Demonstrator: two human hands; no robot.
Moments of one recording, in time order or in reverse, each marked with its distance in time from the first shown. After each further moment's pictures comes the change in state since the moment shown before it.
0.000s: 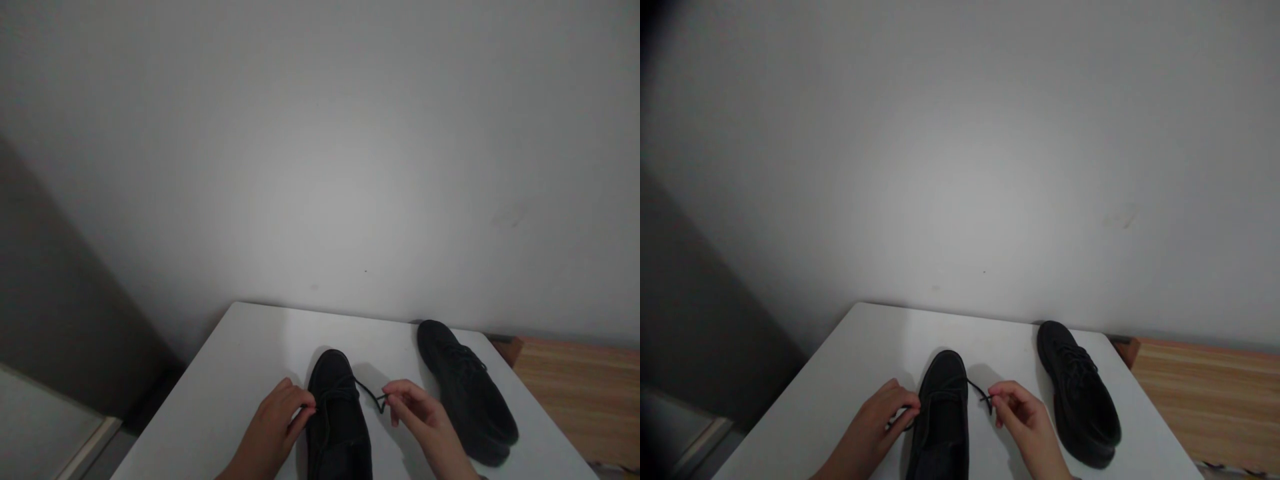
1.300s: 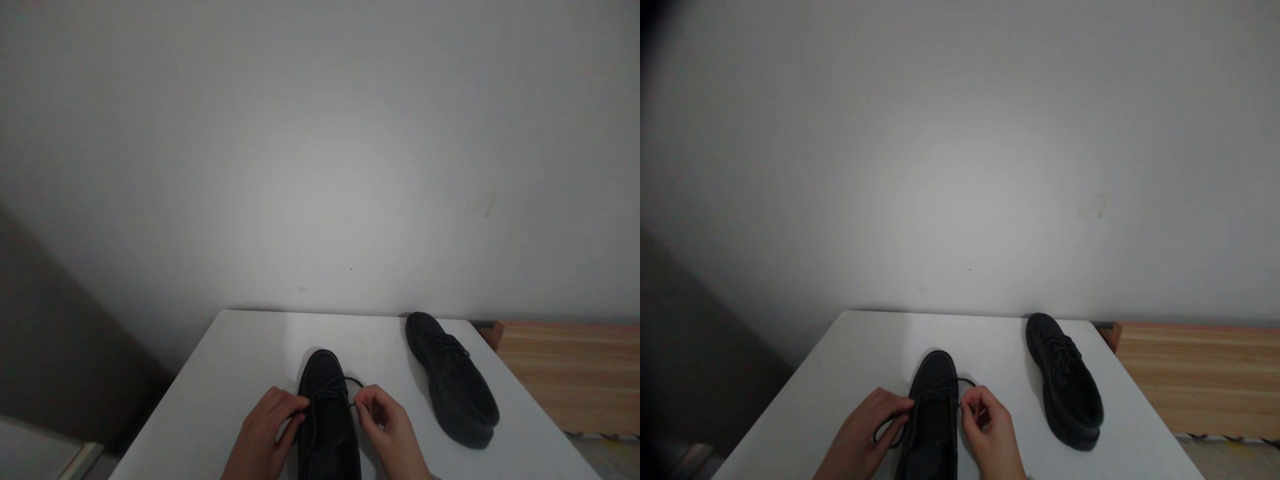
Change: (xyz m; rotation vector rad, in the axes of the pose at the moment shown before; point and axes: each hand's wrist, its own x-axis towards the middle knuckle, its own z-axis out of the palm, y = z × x) left_hand -0.003 0.005 -0.001 0.011 0.088 0.015; right_hand -0.008 0.008 0.050 -0.231 0.125 -0.095
